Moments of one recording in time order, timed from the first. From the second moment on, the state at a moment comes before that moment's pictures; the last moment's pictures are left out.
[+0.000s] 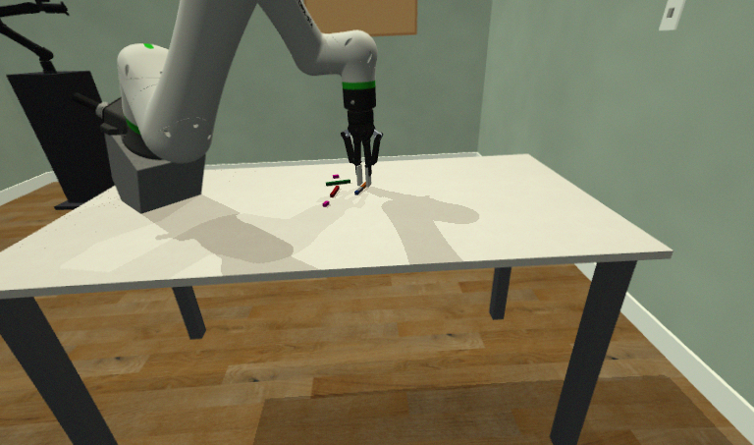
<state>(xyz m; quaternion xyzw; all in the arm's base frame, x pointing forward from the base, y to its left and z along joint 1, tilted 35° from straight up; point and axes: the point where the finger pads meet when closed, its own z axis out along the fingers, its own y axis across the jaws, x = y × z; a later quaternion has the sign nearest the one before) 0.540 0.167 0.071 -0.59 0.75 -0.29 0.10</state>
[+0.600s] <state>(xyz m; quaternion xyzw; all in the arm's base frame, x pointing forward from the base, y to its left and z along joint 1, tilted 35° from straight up) 0.505 0.188 0.129 -0.59 0.75 -0.29 0.10</state>
